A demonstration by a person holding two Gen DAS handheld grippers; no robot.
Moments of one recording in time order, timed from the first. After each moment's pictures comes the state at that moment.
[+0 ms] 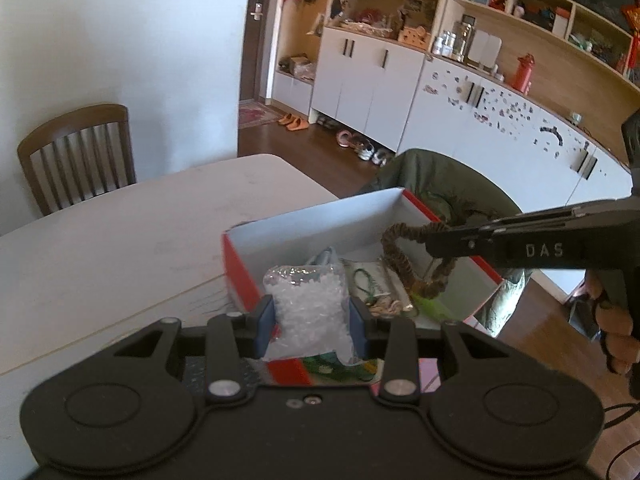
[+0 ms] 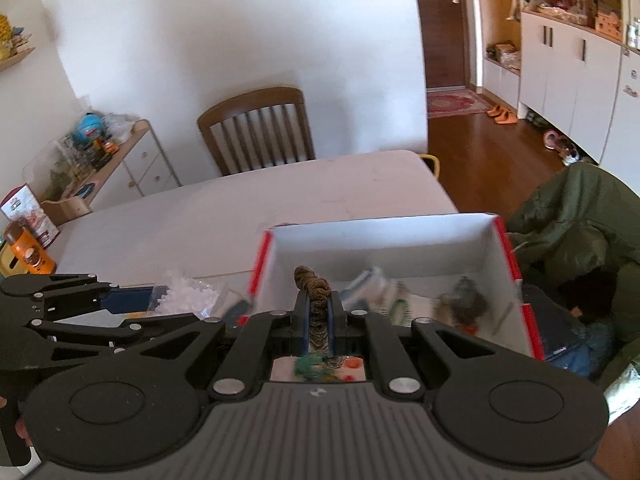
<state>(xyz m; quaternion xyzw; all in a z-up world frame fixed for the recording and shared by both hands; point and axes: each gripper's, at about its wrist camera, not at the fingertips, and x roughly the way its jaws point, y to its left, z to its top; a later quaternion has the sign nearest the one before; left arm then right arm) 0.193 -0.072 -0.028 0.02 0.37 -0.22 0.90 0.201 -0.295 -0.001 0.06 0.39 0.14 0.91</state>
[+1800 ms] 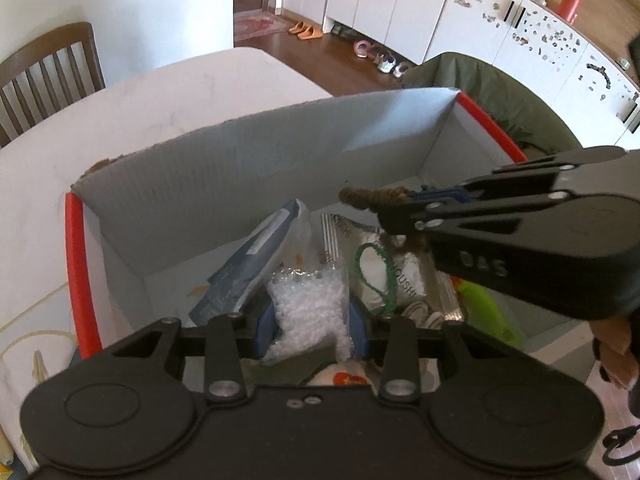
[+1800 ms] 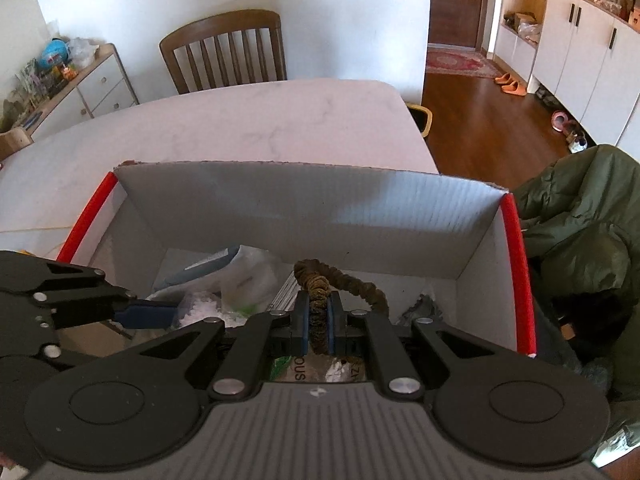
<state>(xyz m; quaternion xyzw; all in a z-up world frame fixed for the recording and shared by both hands) 0.304 -0.166 -0.142 0.05 0.50 -0.19 0.84 0.329 -0.334 -0.124 -0.02 0.46 0.15 0.88</state>
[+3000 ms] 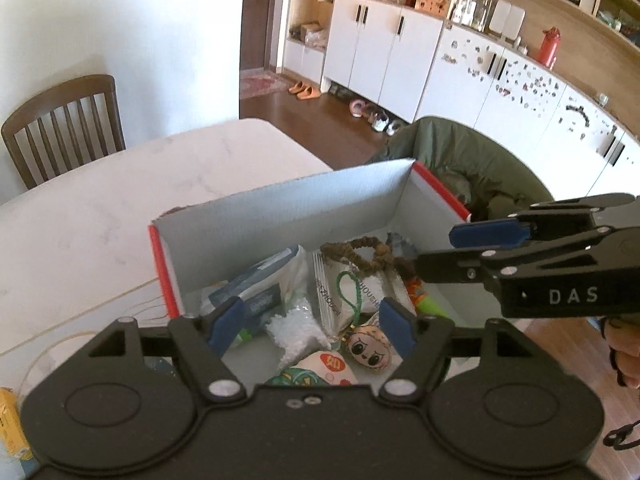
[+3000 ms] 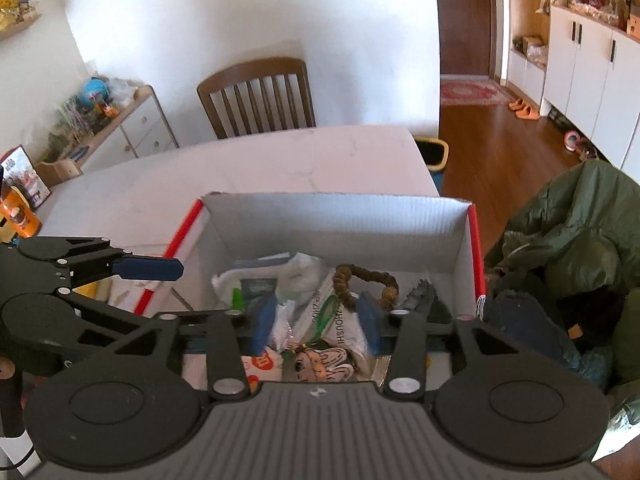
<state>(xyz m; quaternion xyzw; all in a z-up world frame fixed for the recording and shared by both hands) 0.241 -0.142 -0.071 0.03 0.42 -0.19 0.89 0.254 -0.359 -0.053 0.02 0.41 0.19 0.89</state>
